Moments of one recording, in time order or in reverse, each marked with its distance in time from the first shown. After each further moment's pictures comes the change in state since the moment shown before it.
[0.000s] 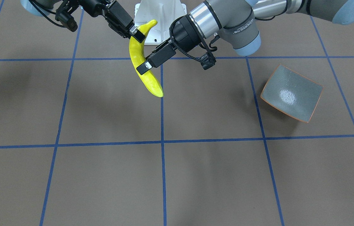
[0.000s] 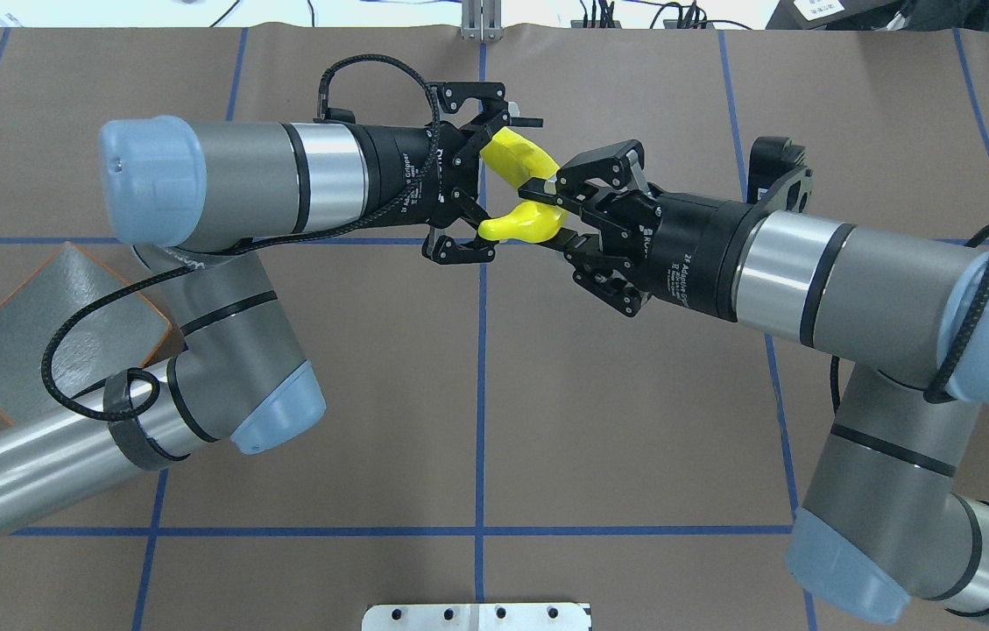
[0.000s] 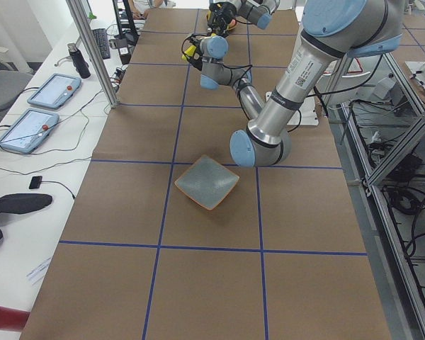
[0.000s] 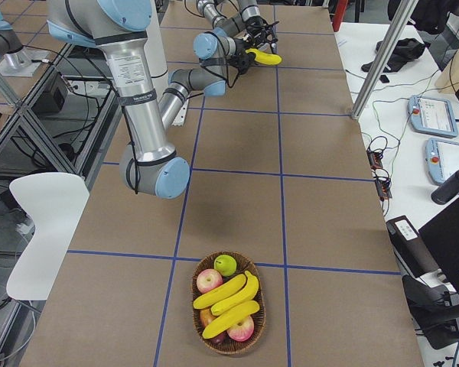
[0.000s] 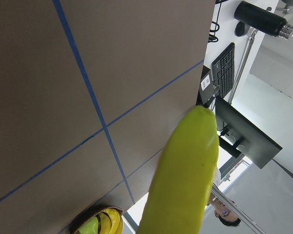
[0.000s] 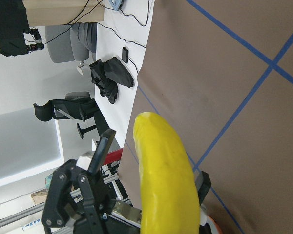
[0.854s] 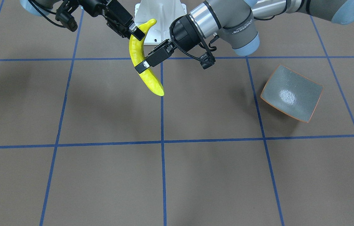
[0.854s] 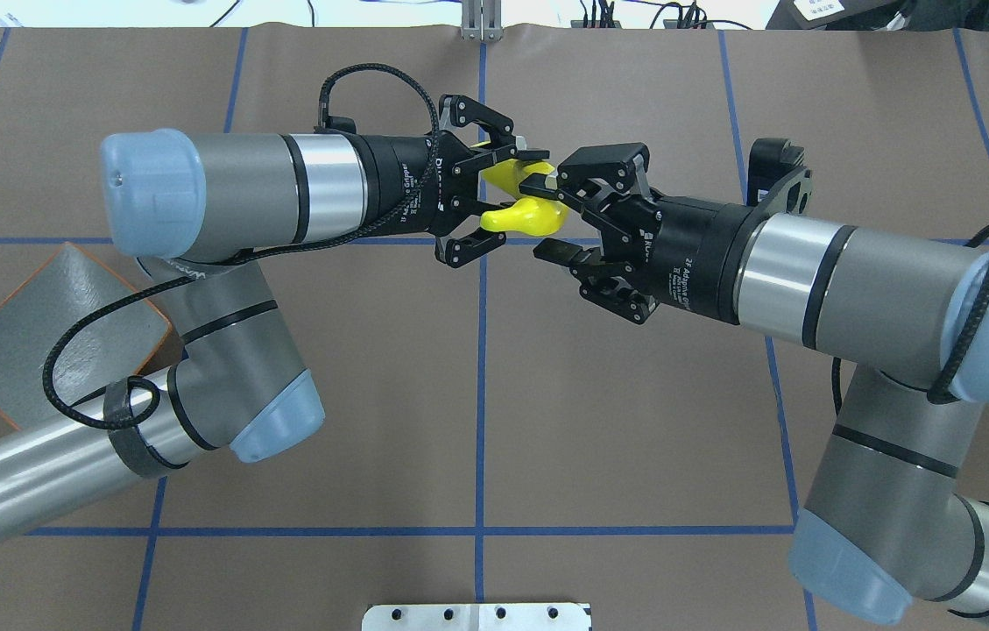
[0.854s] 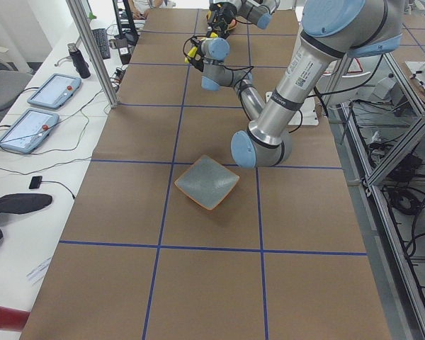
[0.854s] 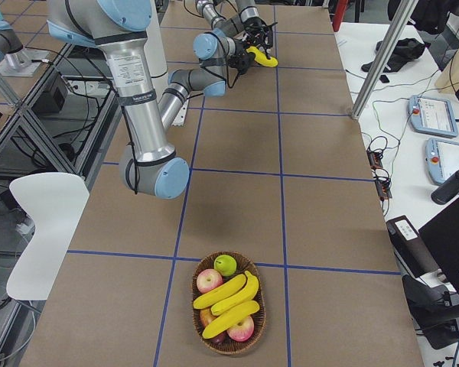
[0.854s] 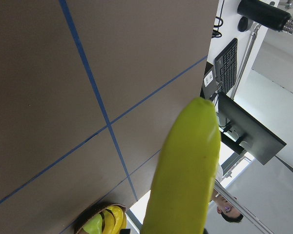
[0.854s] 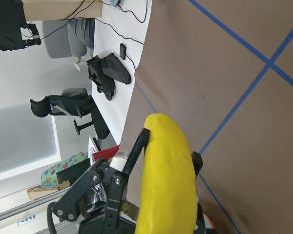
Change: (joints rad) left arm 0.011 0.010 -0.004 -0.016 0.012 0.006; right arm 0.001 -0.006 0.003 0.000 0.012 -0.015
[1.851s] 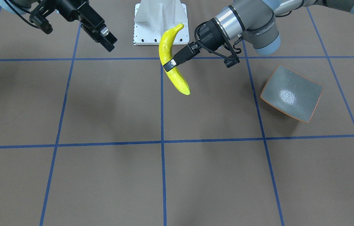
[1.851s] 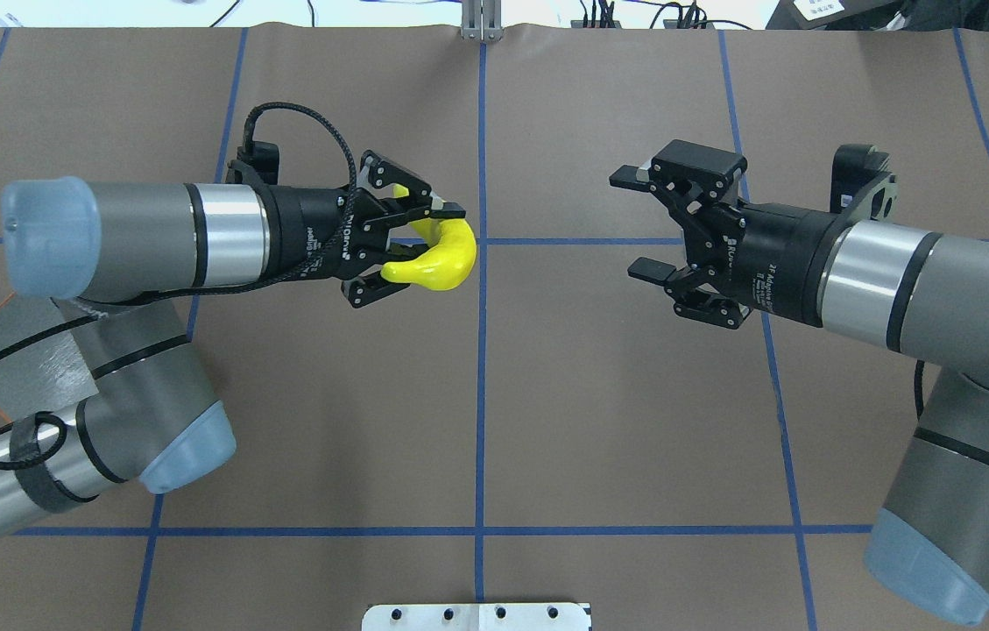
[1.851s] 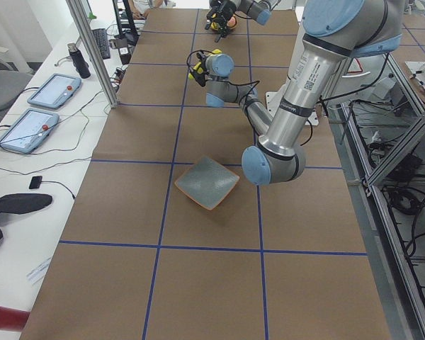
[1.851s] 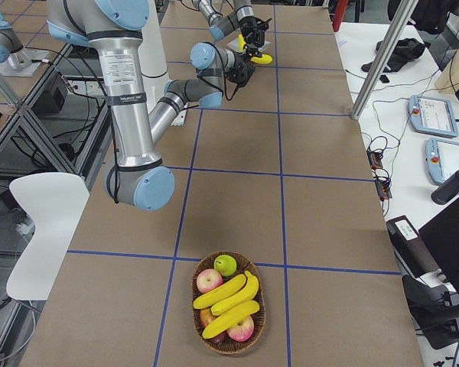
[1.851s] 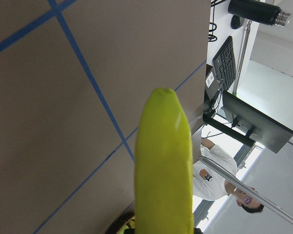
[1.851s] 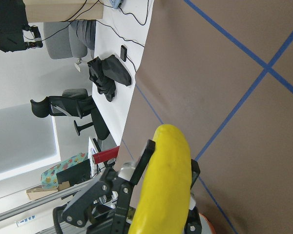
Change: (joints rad) left arm -0.012 0.228 -0.116 -0.040 -0.076 0.309; right arm 0.050 -0.184 0.053 0.005 0.012 -0.081
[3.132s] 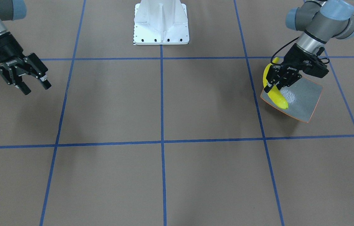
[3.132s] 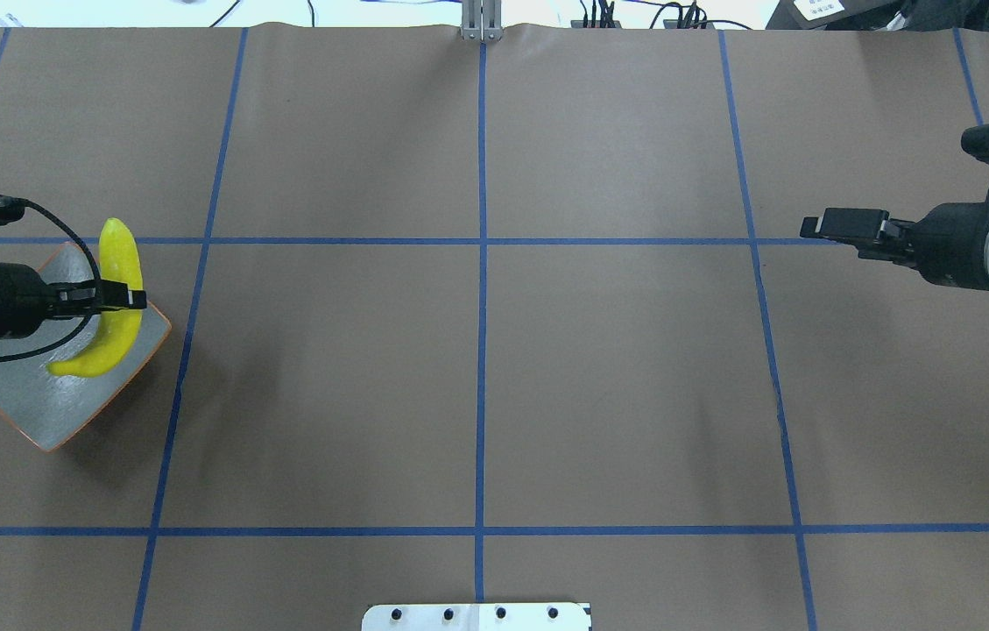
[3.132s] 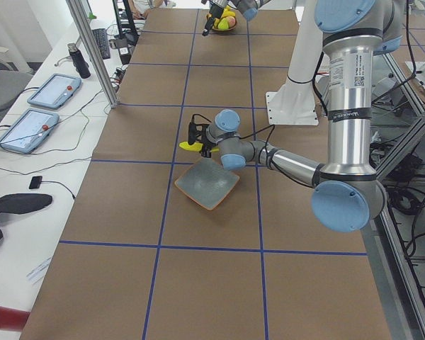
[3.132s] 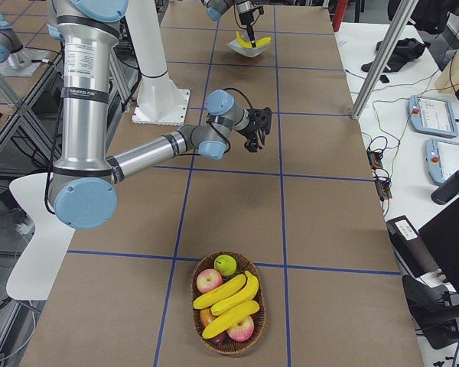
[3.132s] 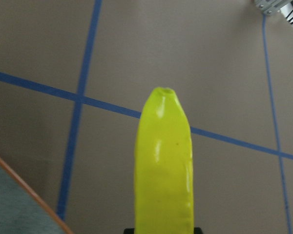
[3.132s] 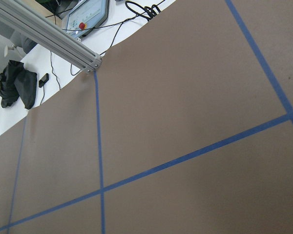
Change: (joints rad) left arm -0.168 0.568 -0.076 0.187 -0.041 1.139; right arm 0.313 -0.253 -0.179 0.004 0.329 -0.873
